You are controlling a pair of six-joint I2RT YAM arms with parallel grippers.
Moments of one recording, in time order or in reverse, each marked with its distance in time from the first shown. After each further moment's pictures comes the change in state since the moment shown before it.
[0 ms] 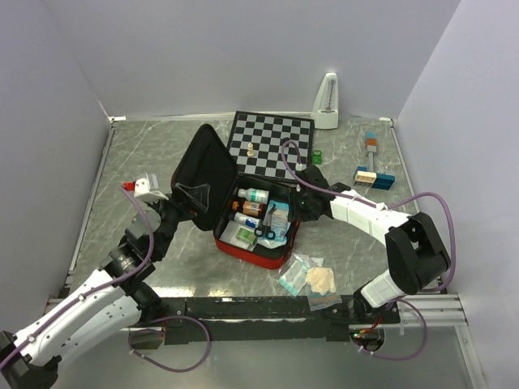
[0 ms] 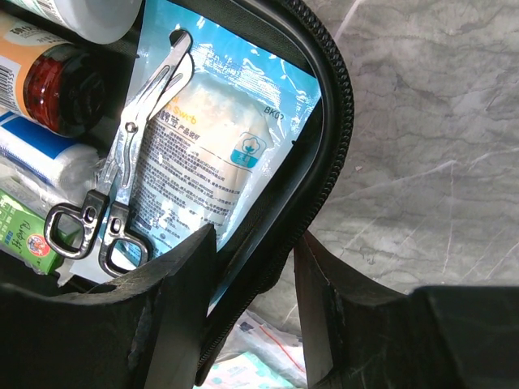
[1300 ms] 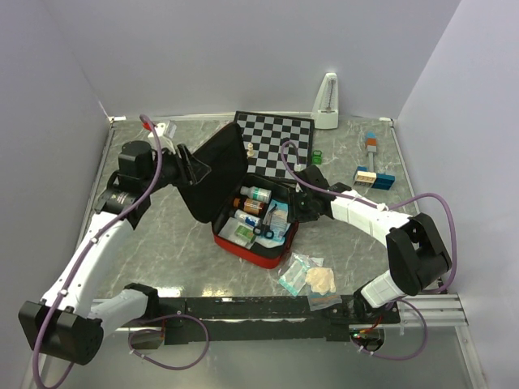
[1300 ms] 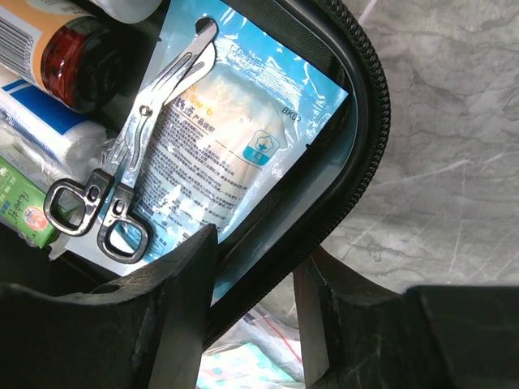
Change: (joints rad) left arm 0.469 0.463 0.496 -0.322 0.881 0.245; right arm 0.005 -0.008 0.000 -0.005 -0.031 -0.019
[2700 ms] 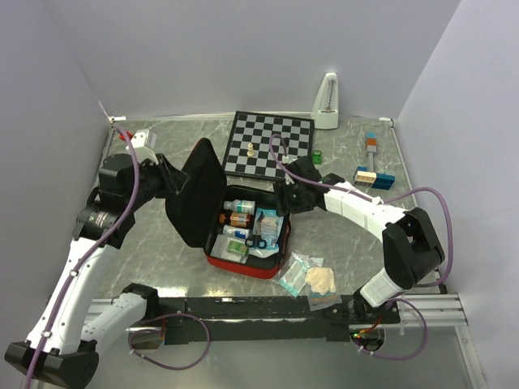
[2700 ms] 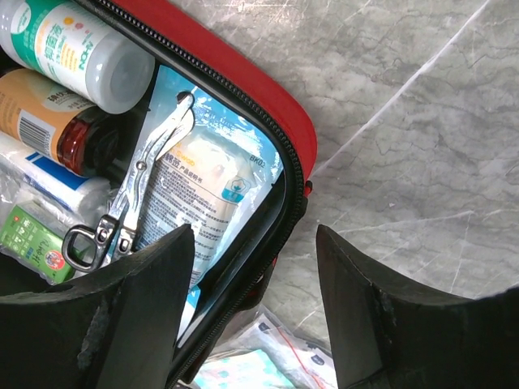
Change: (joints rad) left arm 0.001 -0.183 0.041 -0.244 -0.182 -0.009; right arm 0.043 0.059 0.139 -0.047 -0.005 -0.086
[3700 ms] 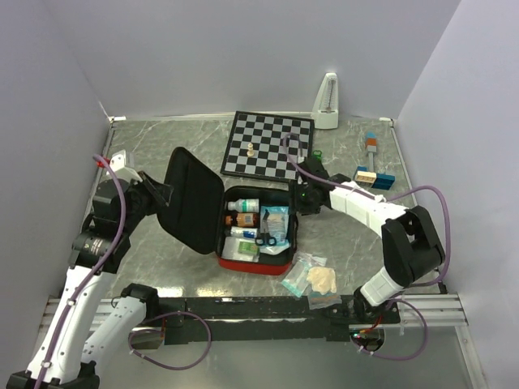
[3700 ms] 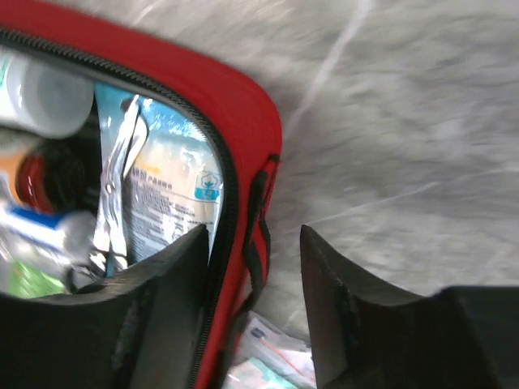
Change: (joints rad) left arm 0.023 -0.188 -0.161 -0.004 -0.215 -0.135; right arm -0.068 0.008 -0.048 0.000 0.036 0.093
